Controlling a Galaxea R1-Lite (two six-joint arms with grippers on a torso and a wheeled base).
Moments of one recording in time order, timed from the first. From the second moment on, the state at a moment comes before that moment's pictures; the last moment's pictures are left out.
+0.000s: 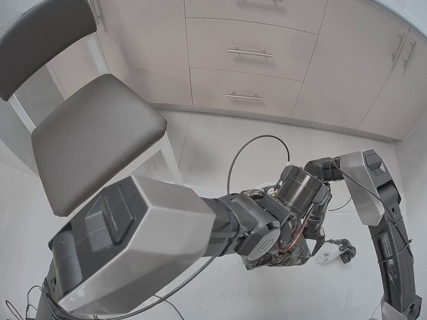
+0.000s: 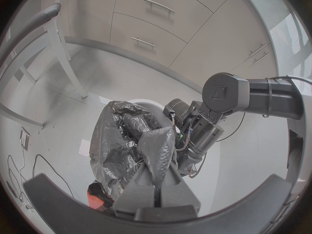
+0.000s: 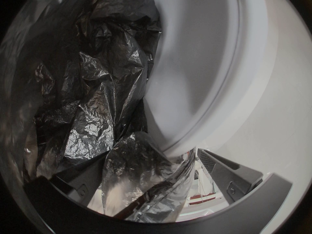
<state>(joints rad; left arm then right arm) -1.00 2.42 -1.77 0.06 0.37 -0.80 0.26 2.68 -2.00 1.09 0.17 0.52</state>
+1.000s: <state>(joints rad) -0.99 2.42 -1.77 0.06 0.37 -0.80 0.22 2.64 -2.00 1.12 0.23 0.58</state>
